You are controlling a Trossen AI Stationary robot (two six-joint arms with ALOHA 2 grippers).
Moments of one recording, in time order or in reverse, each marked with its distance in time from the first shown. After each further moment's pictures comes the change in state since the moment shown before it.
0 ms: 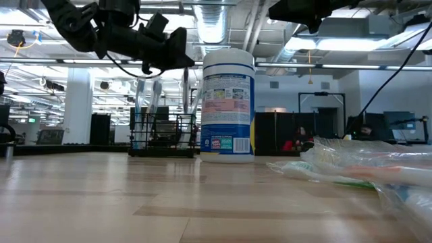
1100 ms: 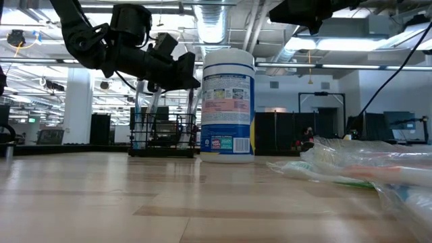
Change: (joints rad) left arm 0.000 0.197 -0.002 0.110 0.000 -0.026; right arm 0.000 0.000 0.000 -0.023 0.000 0.001
